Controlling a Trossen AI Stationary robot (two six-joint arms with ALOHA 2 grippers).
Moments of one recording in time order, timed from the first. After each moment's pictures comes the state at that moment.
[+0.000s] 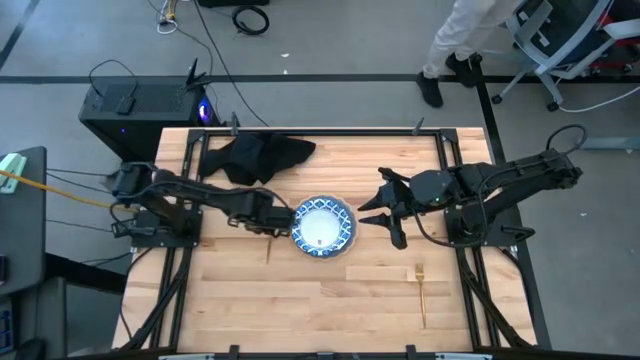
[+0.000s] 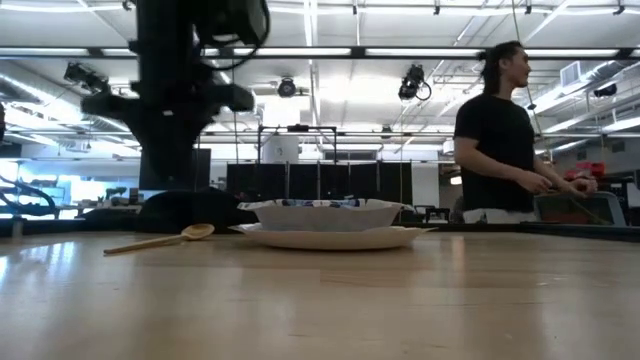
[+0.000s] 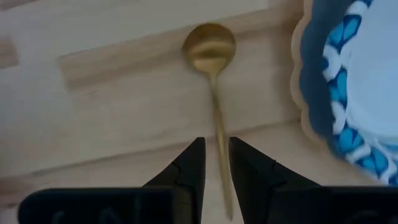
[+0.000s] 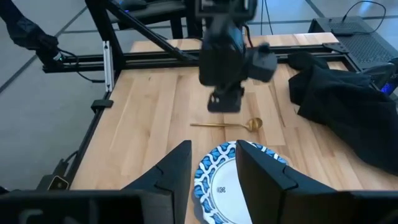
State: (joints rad) left arm -0.11 1.61 1.09 -0.97 -0.16 -1.47; right arm 0.25 1.15 1.17 -0.50 0.16 0.16
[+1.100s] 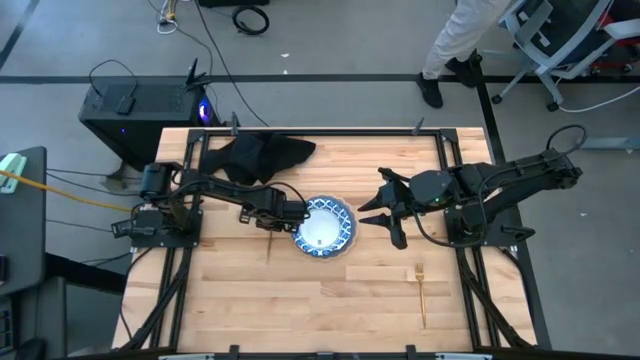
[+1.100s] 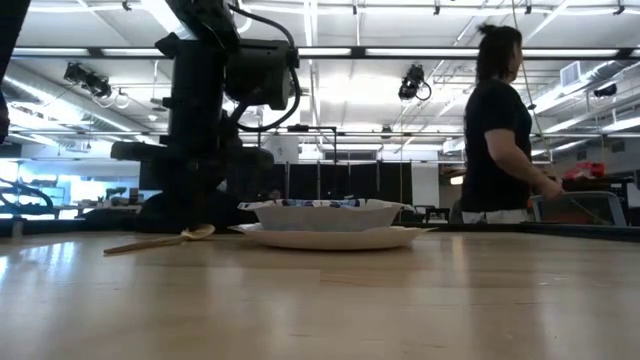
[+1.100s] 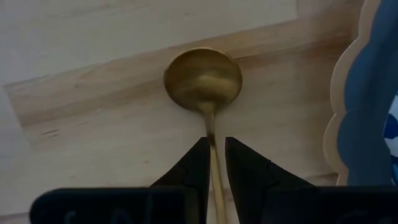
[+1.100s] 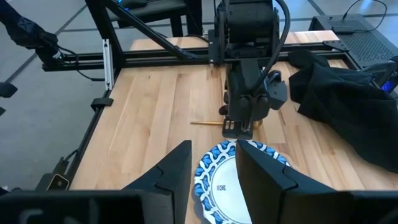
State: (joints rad) left arm 0.00 1.79 1.09 -0.86 -0.10 -1.37; right arm 0.25 1.16 1.17 -0.51 0.16 0.16
